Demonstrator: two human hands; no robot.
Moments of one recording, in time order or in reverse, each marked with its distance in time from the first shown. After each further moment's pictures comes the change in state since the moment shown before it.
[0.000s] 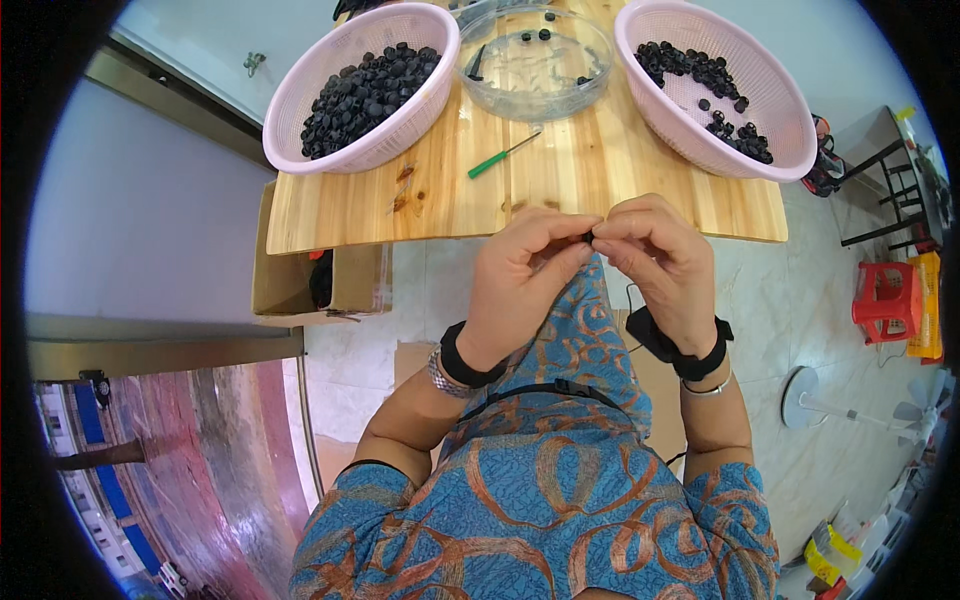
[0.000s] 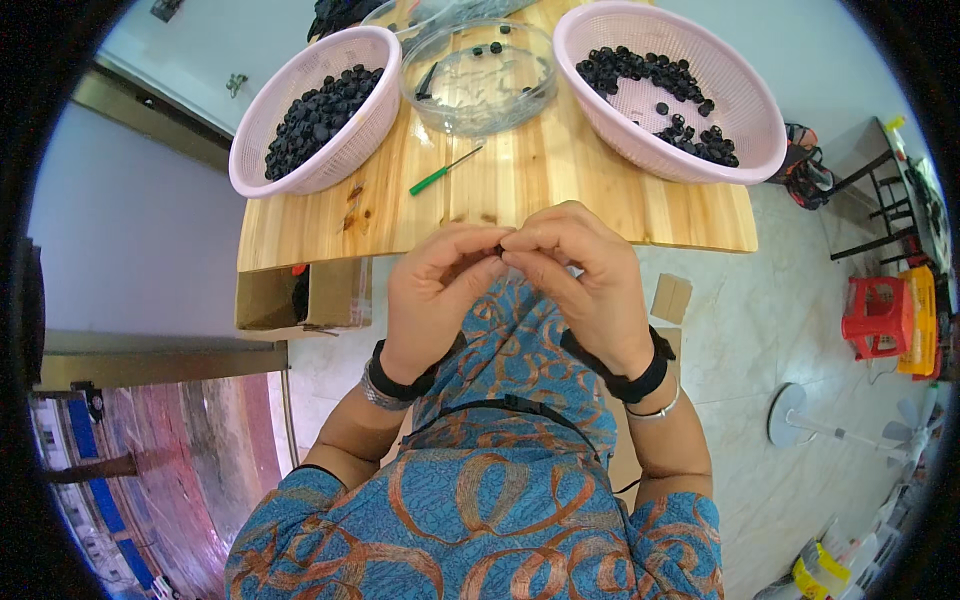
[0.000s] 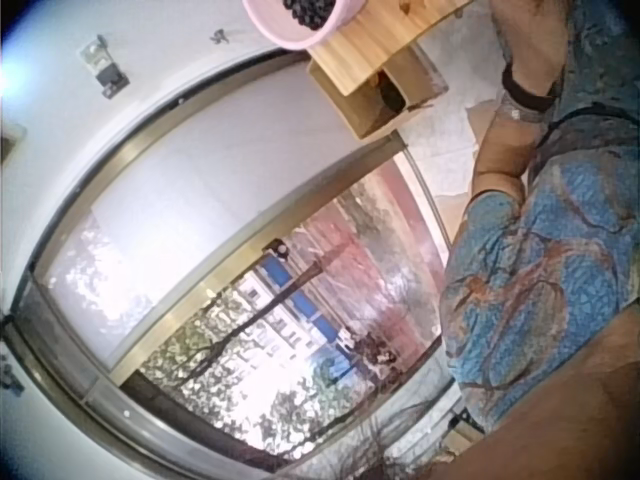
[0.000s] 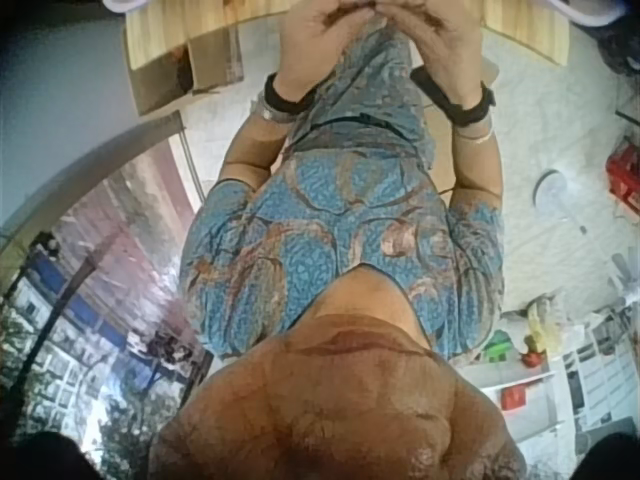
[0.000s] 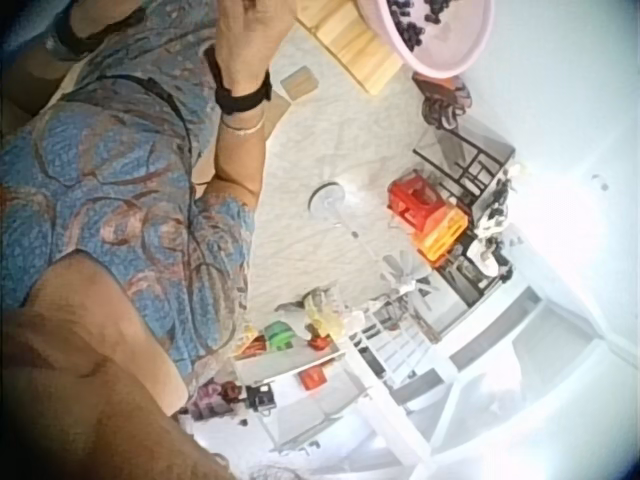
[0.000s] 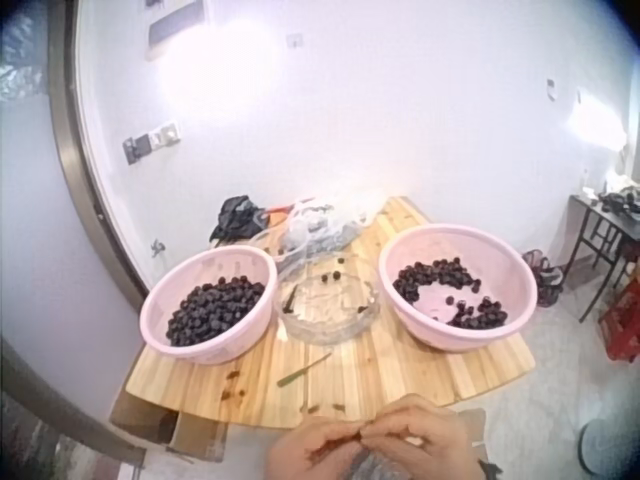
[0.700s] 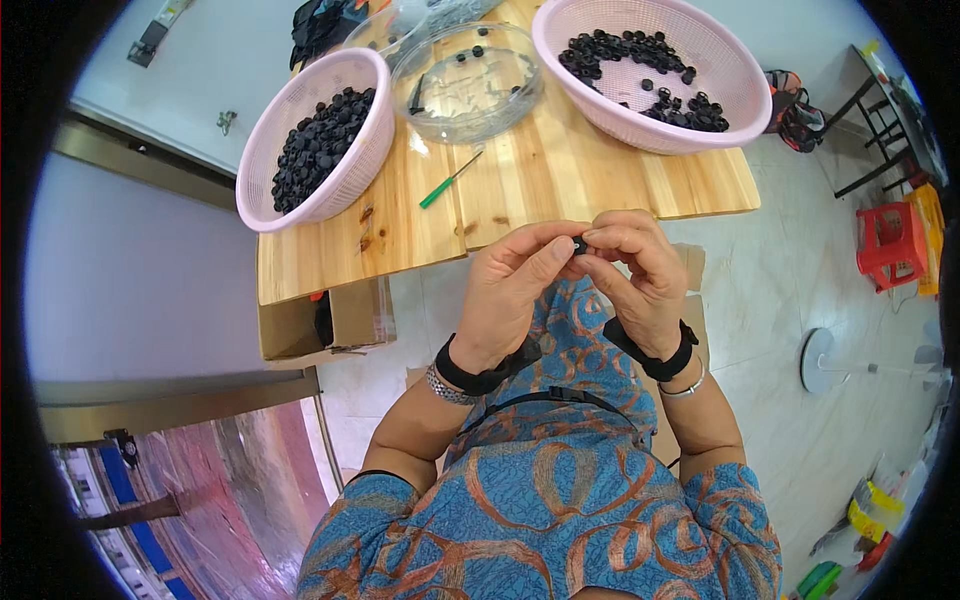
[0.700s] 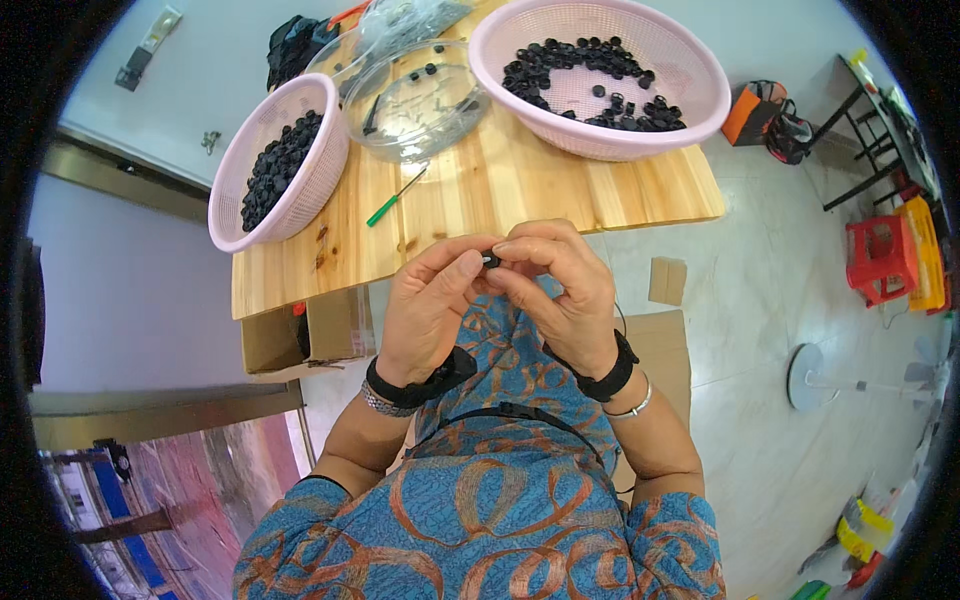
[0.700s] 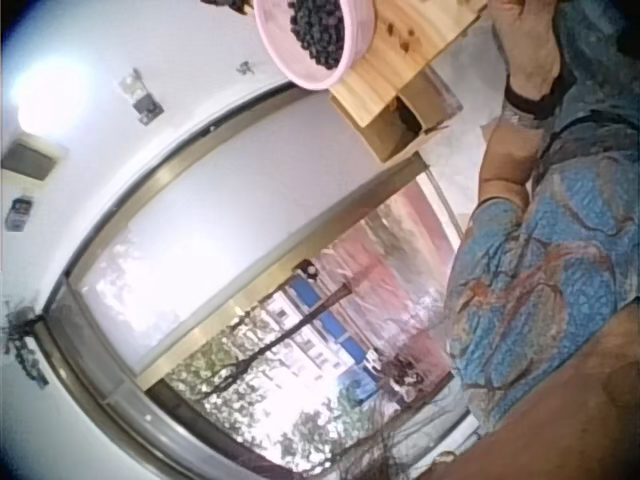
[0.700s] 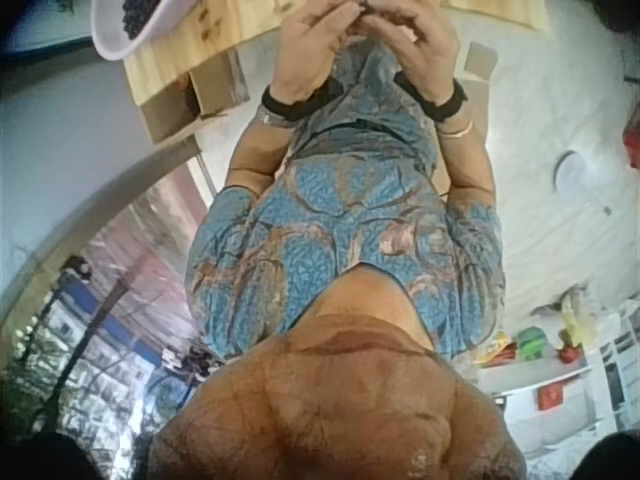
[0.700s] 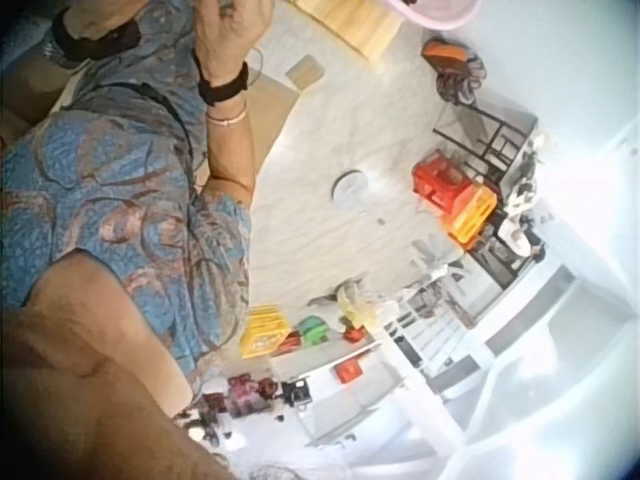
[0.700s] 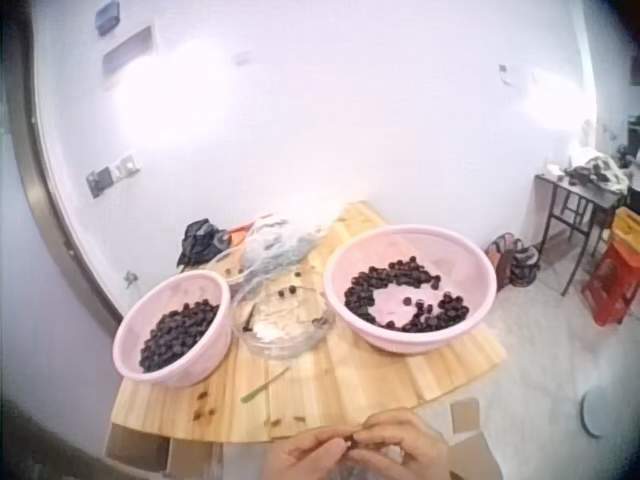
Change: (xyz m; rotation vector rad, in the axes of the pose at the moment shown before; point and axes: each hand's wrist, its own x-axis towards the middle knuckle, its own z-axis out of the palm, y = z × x) left_hand 0.013 -0.005 0.034 -0.648 -0.111 -0.388; right_hand -0.026 0.023 -0.005 0.074 0.338 -0.207
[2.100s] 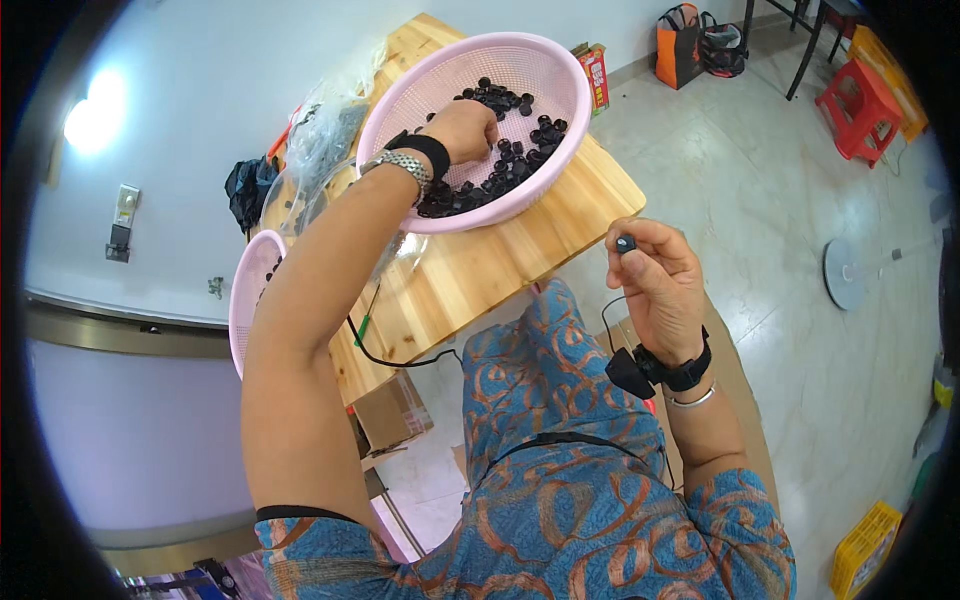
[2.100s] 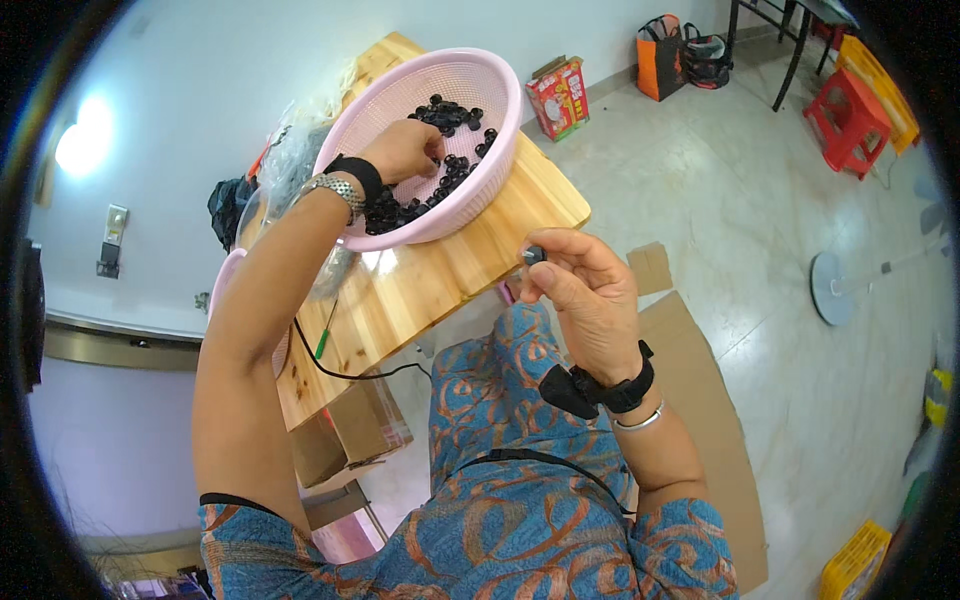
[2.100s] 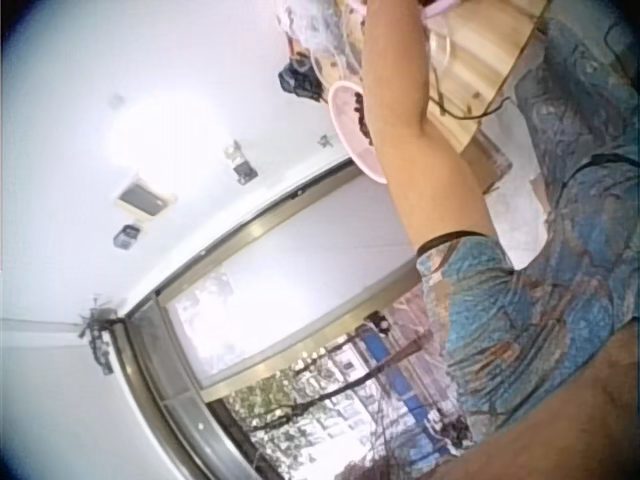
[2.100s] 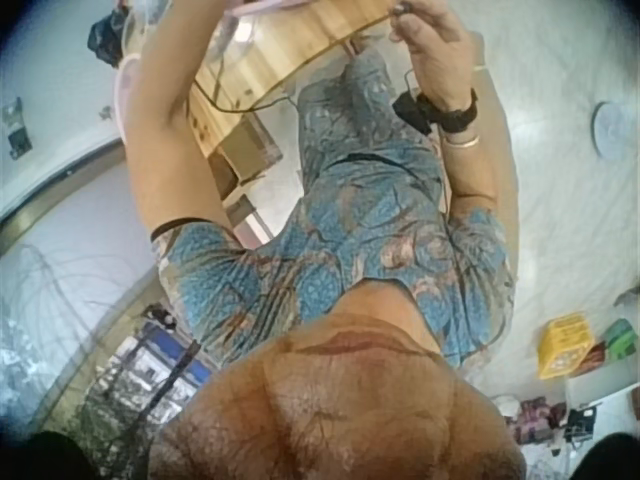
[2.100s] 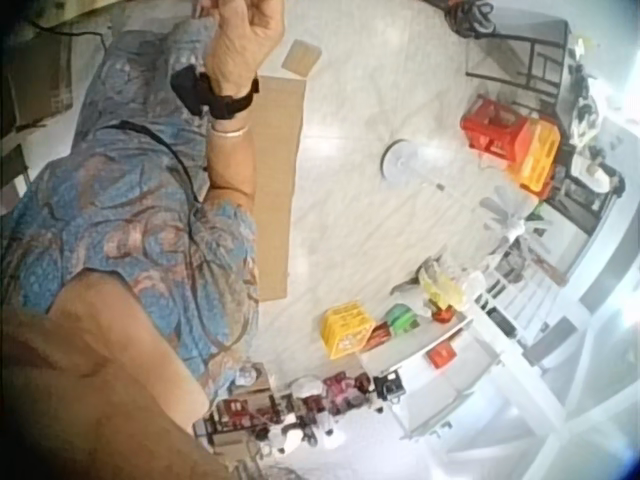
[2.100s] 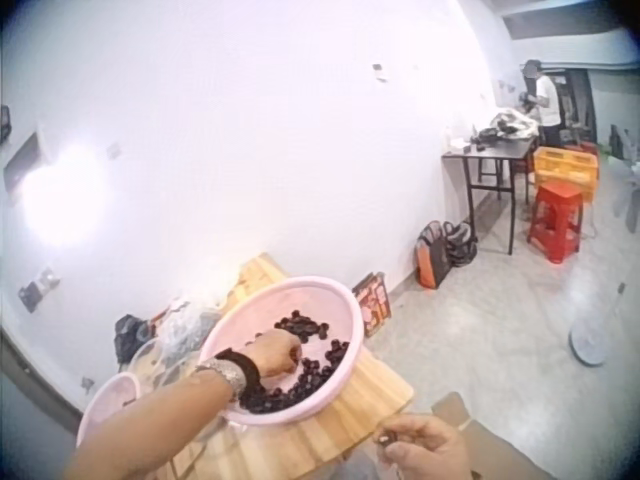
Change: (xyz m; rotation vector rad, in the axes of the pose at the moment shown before) left_hand 0.302 0.000 0.090 2.039 -0.753 0.137; right_hand -0.009 -0.002 -0.134 0.709 0.497 0.188
